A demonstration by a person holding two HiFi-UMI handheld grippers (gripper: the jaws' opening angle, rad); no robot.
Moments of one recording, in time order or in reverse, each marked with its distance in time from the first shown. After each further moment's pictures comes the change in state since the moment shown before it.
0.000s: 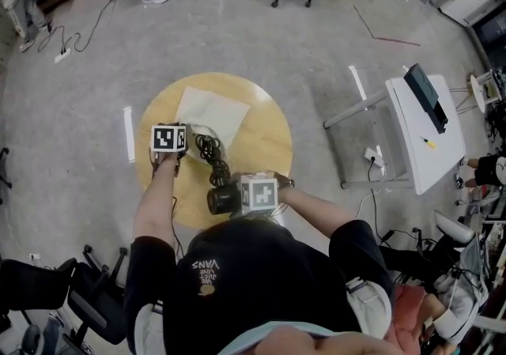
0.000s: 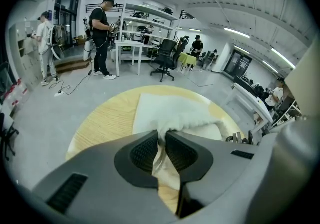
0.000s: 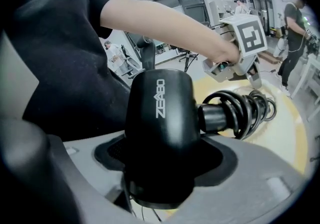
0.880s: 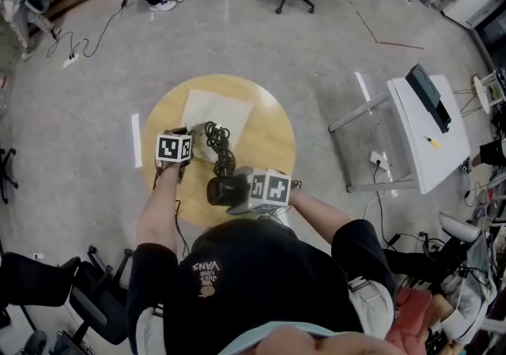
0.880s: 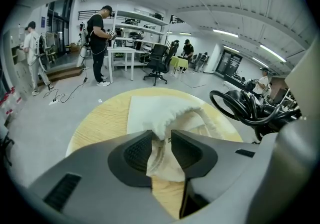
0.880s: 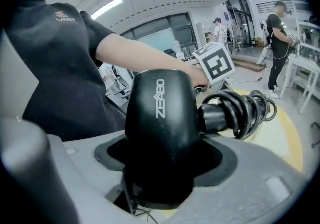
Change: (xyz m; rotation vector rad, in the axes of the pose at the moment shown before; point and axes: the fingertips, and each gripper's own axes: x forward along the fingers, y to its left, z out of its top) left arm -0.028 -0.028 -0.022 0.083 -0.057 -0.052; right arm -0.027 0.011 0.032 0.065 -0.229 -0.108
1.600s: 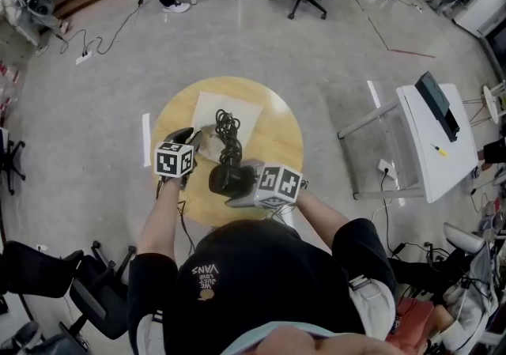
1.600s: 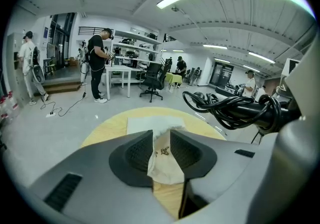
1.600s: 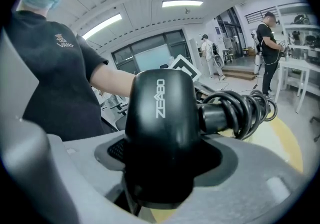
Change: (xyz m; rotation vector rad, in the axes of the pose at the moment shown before) left arm -0.056 -0.026 0.015 0.045 -0.183 -0.046; right arm -0.018 -0.014 0.030 0.027 -0.179 -0.053
